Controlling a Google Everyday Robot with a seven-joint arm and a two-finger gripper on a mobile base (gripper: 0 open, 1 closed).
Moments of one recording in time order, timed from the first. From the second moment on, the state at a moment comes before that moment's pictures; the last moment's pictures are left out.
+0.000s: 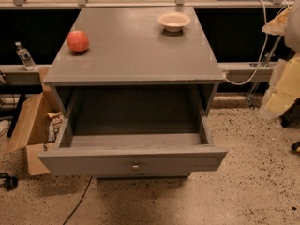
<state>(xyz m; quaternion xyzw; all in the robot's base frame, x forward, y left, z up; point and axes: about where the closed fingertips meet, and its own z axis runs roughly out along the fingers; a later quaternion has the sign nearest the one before) 0.436 -0.207 1.007 -0.60 0.77 -0.07 0.20</state>
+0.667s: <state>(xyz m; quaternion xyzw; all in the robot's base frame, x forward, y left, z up) 0.425 -0.191 0.964 -0.60 0.77 -0.04 0.19</state>
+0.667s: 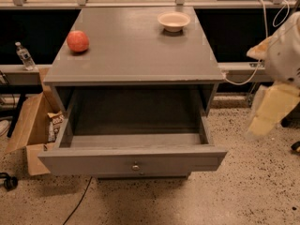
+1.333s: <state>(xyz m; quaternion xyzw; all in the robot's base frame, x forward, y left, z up) 0.404 -0.167 0.897 -0.61 0.78 0.01 0.17</state>
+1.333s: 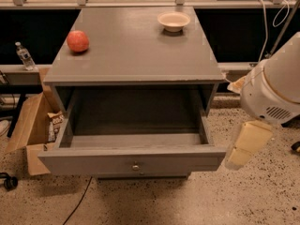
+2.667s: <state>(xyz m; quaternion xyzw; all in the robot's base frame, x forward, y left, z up) 0.369 -0.122 0.785 -0.67 0.73 0.08 0.11</state>
